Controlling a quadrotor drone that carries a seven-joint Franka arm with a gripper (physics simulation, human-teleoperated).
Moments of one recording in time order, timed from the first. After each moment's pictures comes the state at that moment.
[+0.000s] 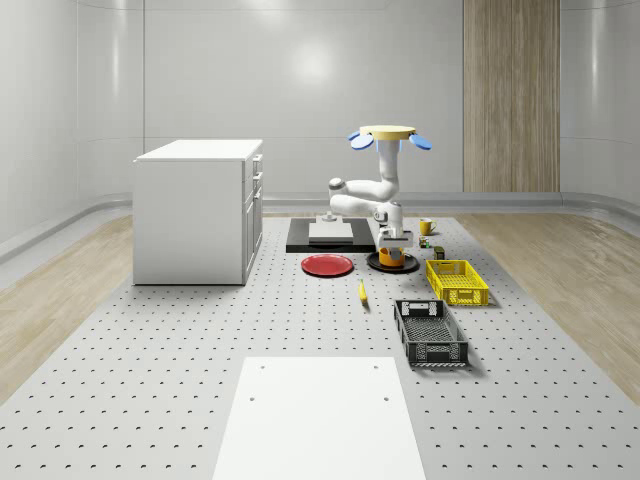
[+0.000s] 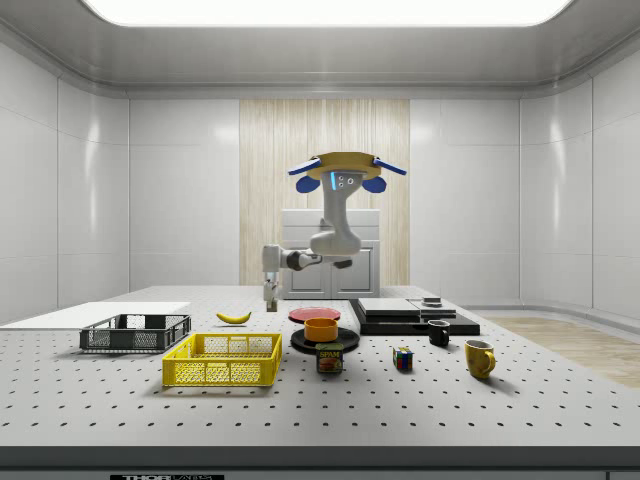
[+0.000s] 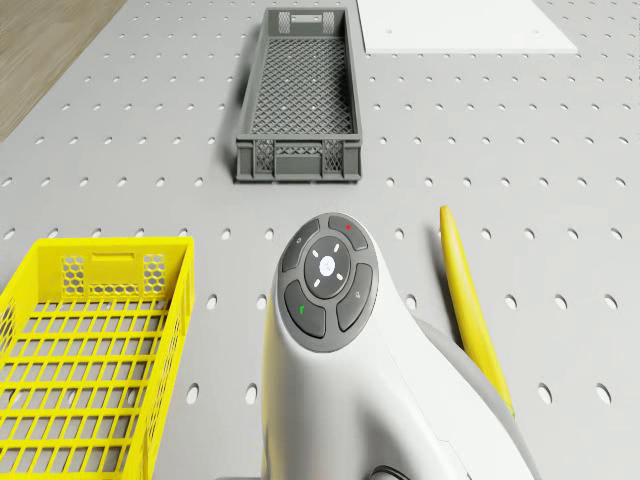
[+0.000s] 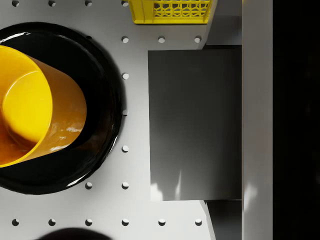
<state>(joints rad) -1.15 -1.50 1.27 -2.85 -1.88 1.59 1.66</state>
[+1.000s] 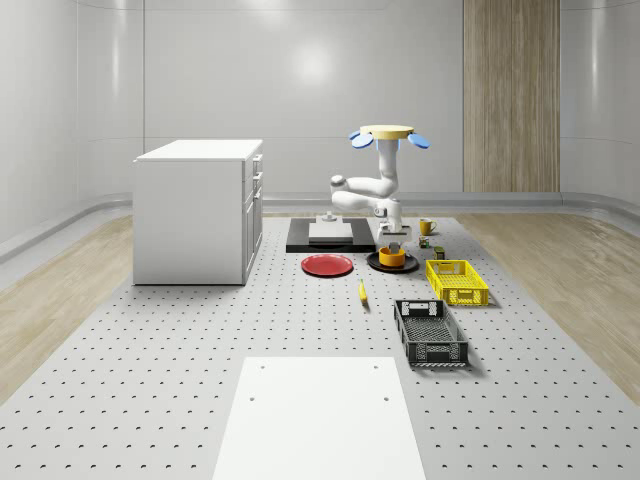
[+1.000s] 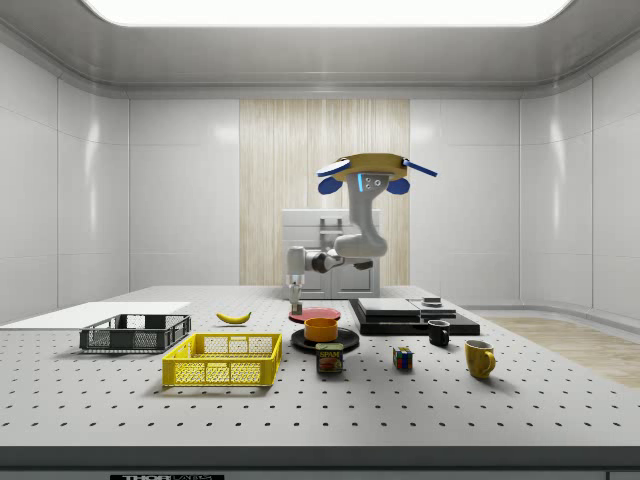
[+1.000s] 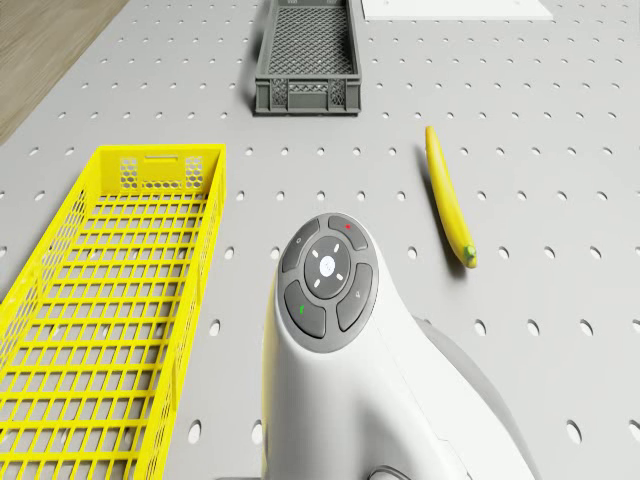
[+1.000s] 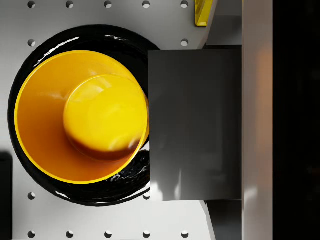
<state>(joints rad) -1.16 -1.51 1.27 -2.85 -1.87 1.60 1.67</state>
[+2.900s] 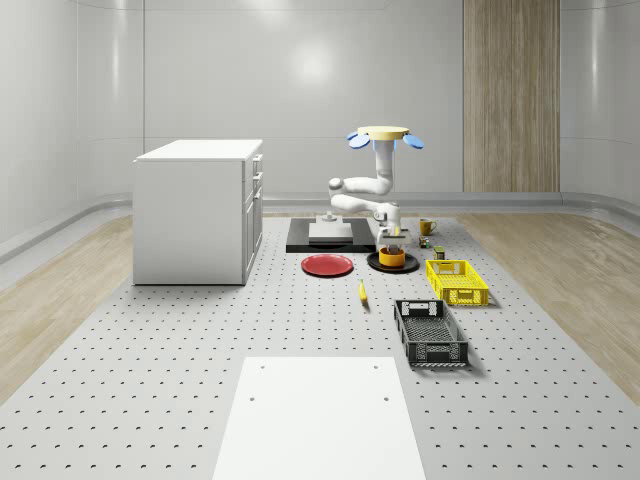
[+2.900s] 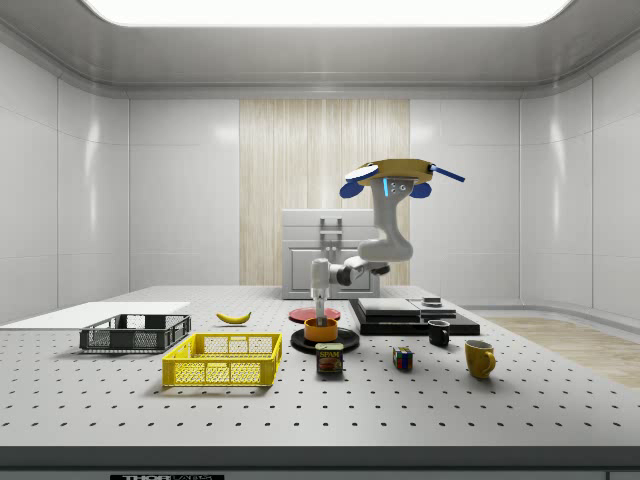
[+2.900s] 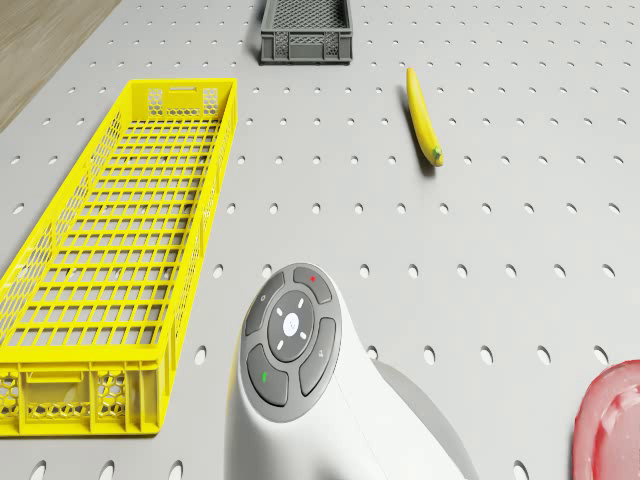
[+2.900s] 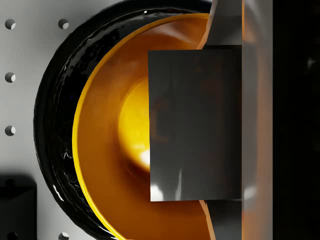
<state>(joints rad) -1.26 -1.49 1.12 -2.80 -2.02 1.64 1.74</state>
